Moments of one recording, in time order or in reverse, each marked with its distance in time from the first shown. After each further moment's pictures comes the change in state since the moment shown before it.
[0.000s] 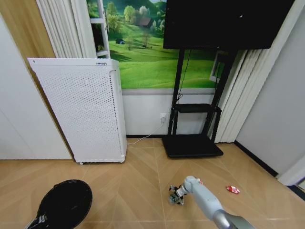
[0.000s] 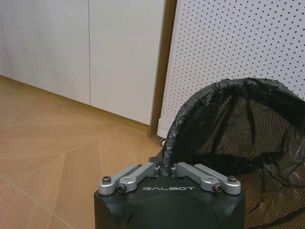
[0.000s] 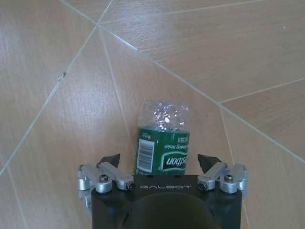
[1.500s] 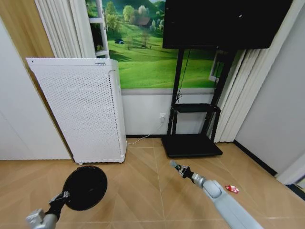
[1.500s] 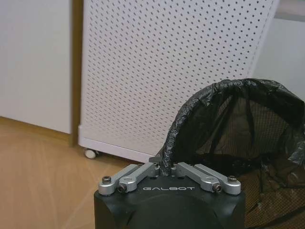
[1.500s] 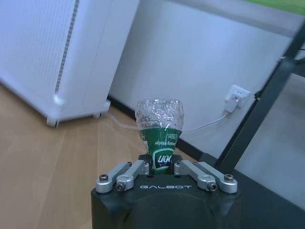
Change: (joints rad) left arm -0.266 0.297 0.348 0.075 -0.103 0.037 -0.109; right arm -0.470 -0.290 0.261 0.798 1.363 -0.420 0.549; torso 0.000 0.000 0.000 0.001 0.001
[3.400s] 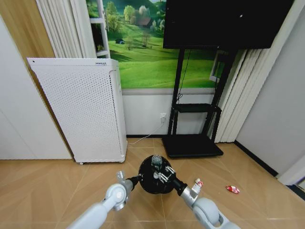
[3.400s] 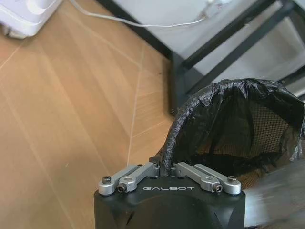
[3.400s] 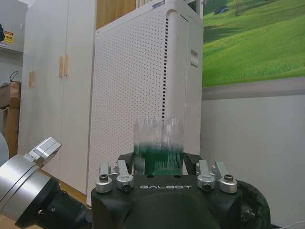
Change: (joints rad) left arm -0.705 0.031 0.905 0.034 -0.816 0.145 -0.486; right arm -0.226 0.044 -0.073 0.464 0.236 0.103 -0.028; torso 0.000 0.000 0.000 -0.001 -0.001
